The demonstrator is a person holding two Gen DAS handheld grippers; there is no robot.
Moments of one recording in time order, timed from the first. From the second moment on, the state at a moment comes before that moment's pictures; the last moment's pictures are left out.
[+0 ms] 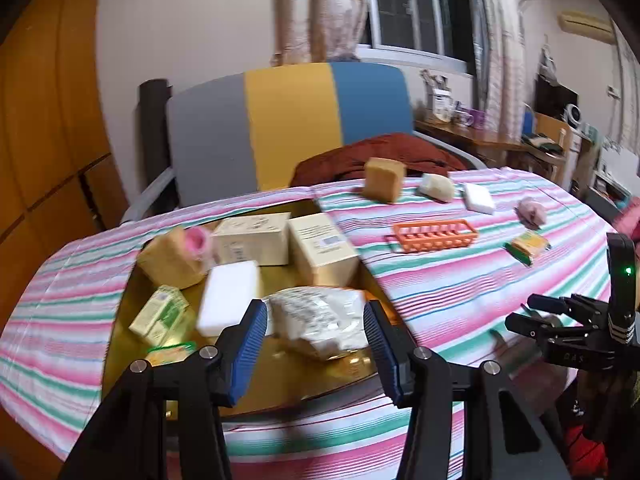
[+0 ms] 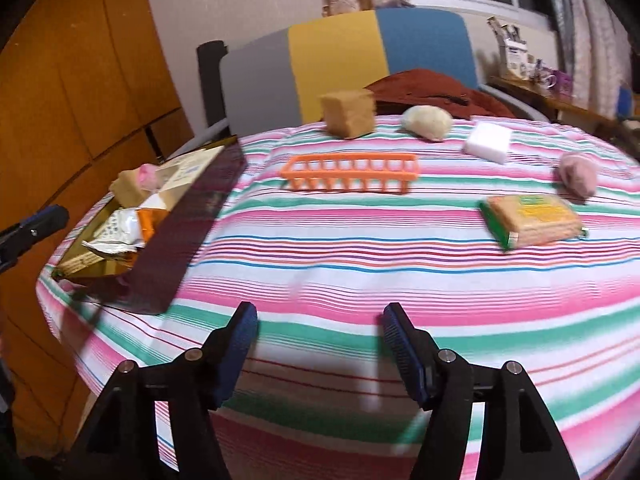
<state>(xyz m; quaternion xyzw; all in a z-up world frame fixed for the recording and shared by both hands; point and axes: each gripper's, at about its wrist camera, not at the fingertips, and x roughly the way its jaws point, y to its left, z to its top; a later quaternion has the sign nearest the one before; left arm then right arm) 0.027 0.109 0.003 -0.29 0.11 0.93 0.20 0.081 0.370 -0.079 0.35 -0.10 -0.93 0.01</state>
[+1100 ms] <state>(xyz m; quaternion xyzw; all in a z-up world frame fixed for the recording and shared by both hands) -0.041 0.272 -0.022 -0.37 0.19 0.85 0.33 0.100 0.476 -0.079 0.33 -0.16 -0.92 -0.10</state>
